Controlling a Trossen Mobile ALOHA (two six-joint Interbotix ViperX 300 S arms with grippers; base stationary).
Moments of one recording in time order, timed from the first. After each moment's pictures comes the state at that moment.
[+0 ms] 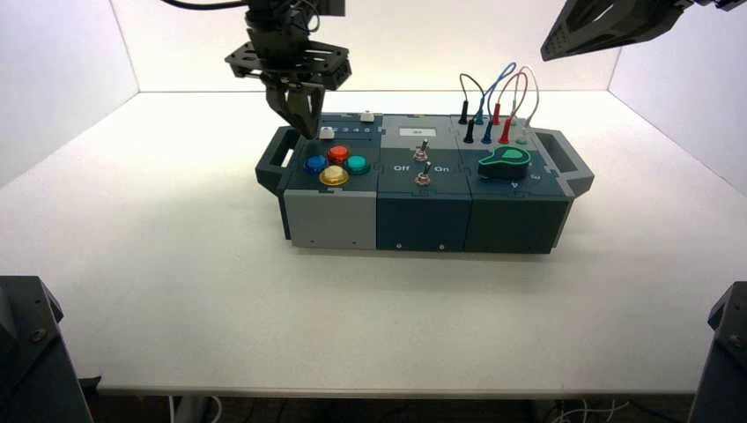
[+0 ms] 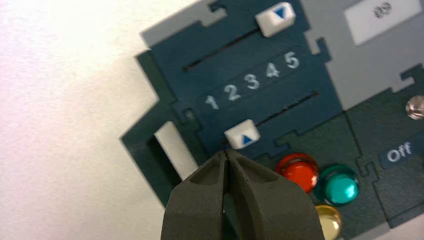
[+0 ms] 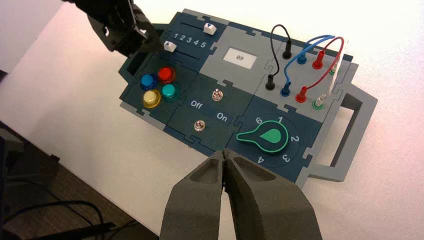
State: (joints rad) left arm -0.49 0.21 0.52 -0.12 0.60 0.11; right arm 0.52 -0.84 1.11 0.22 0.54 0.01
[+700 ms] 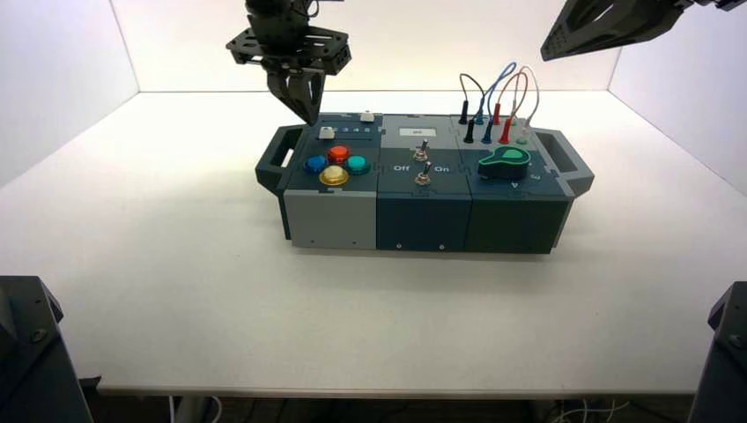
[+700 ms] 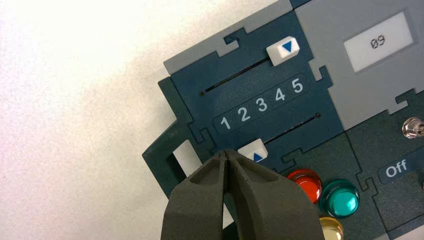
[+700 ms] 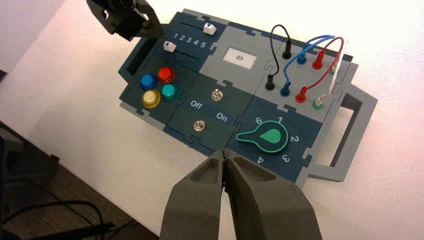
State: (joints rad) left arm -0.48 0.21 0.48 -0.11 0.61 0.12; right arm 0.52 -0.84 1.11 0.22 0.54 0.01
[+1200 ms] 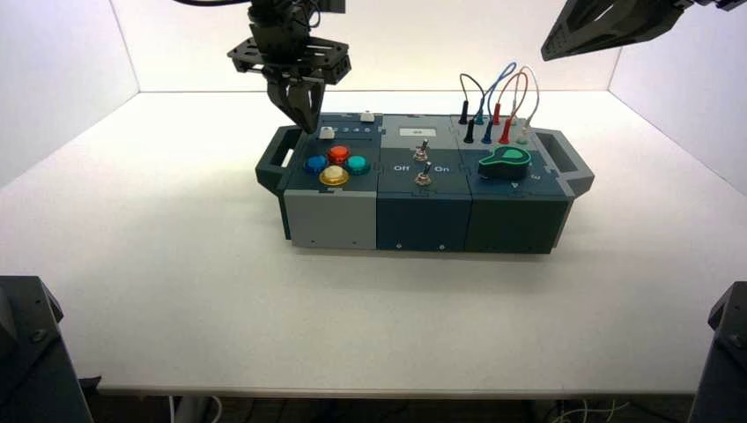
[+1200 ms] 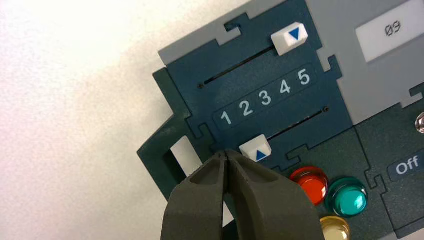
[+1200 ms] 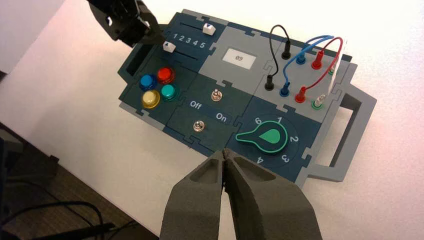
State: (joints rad) left arm -0.48 0.24 0.47 -0.11 0.63 0.12; right arm 0.51 -0.84 1.11 0.22 0.54 0.01
